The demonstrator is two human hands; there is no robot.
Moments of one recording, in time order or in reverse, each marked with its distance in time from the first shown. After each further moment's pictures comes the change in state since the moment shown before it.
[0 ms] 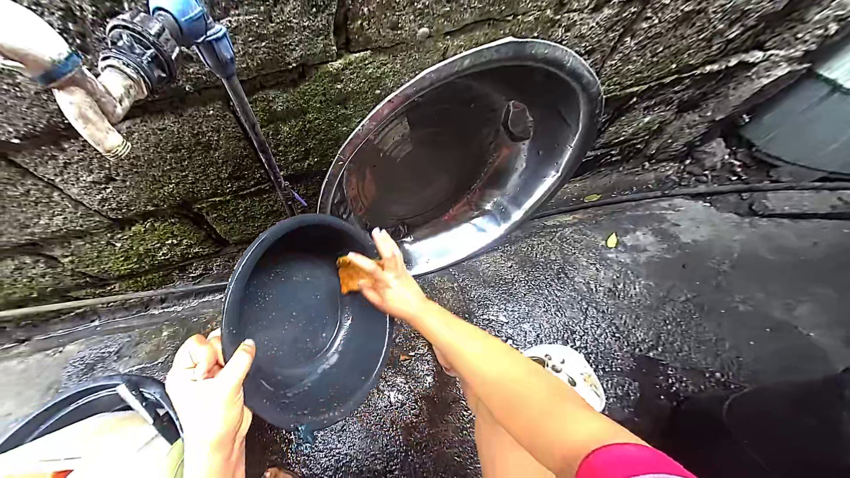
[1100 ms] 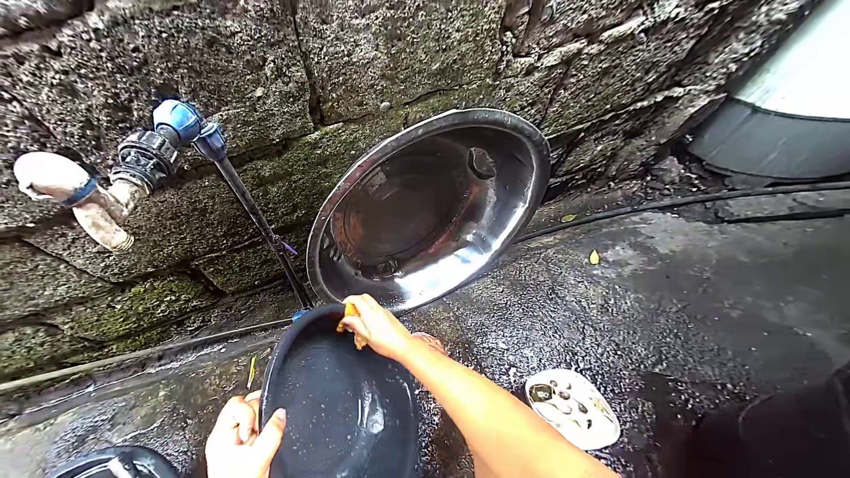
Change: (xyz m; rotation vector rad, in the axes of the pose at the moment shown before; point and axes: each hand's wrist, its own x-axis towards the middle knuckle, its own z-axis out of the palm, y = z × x) left_hand -0.021 -0.011 0.008 0.005 -0.238 -0.114; right_hand 0.015 -0.014 -0.010 0.215 -0.209 0.235
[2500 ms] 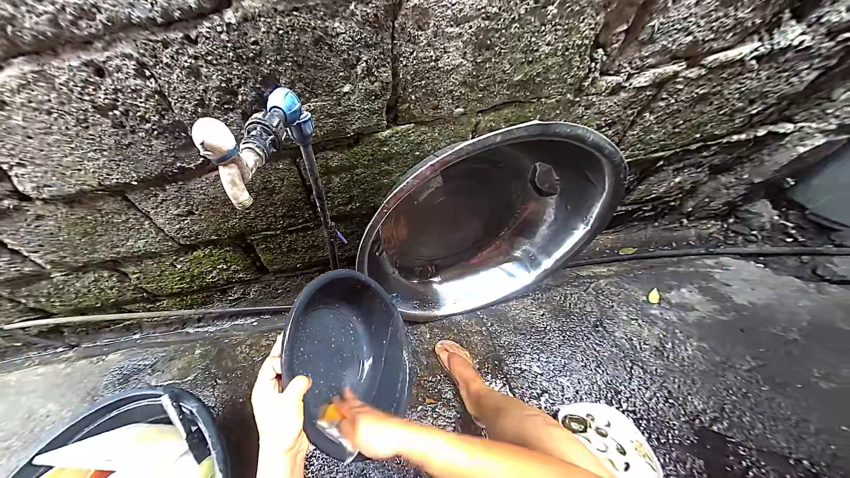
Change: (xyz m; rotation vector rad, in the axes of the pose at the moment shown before) left_hand 0.005 -0.001 -0.011 0.014 0.357 -0.182; right_hand -0.072 -0.124 0.068 0.287 -0.829 0.367
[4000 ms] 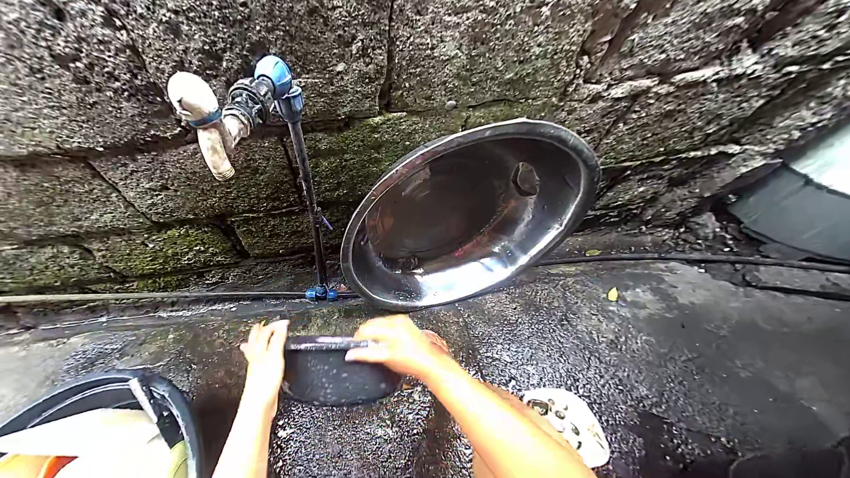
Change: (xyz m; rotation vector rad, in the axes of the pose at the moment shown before) left_hand 0.042 -0.032 -0.012 0.454 -0.218 -0.176; right_hand -0.026 0.016 -0.098 -0.374 0.619 -0.575
